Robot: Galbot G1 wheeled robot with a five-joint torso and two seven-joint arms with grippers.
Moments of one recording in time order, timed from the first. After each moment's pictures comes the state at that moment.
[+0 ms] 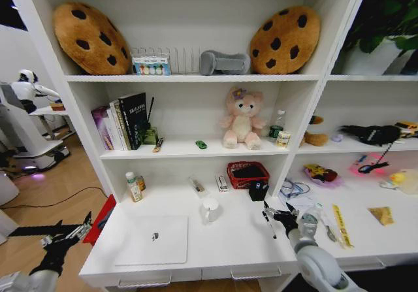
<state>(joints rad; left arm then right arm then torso) 1.92 -1.11 -1.02 -2.08 -0.80 -0.14 -0.08 -1.50 0.88 0.56 1.98 0.87 -0.37 0.40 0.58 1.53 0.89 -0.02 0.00</state>
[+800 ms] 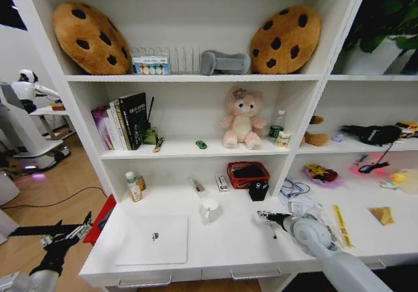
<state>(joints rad) 1.92 -1.11 -1.02 -2.08 -0.80 -0.14 -0.08 -1.21 0.81 0.37 1.82 1.09 -0.69 0.44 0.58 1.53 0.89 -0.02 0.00</state>
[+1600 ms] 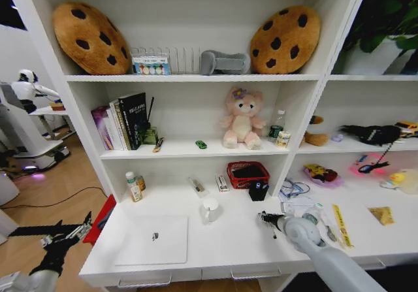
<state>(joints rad) 1.92 -1.11 -1.02 -2.08 -0.80 -0.14 -0.08 -1.16 0.83 0.31 1.77 1.06 -0.68 0.45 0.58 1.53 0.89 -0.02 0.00</state>
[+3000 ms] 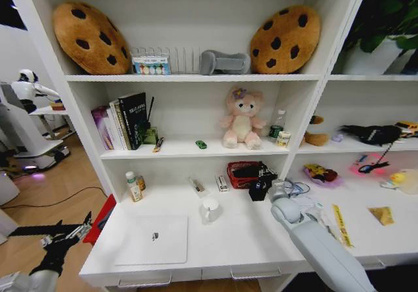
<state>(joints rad) 1.92 -1.11 -1.02 -2.08 -0.80 -0.14 -0.08 -0.76 0.93 0.12 1.48 0.47 -0.09 0.33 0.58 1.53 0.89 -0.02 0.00</state>
